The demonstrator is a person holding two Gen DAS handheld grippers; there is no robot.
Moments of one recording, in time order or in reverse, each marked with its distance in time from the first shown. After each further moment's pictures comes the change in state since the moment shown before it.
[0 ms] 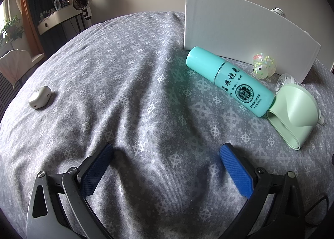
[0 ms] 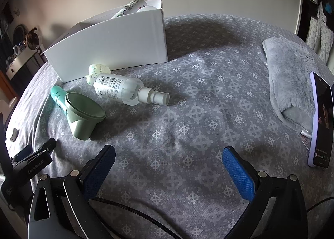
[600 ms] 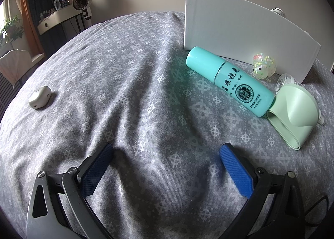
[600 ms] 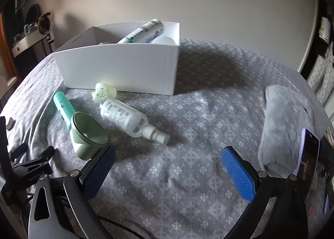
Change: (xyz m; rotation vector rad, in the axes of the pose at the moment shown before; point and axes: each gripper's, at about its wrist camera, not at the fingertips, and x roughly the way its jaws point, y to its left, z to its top) left arm 0.000 0.000 0.000 0.000 0.000 0.000; right arm -0.013 0.023 0.045 -0.215 -0.070 -0.039
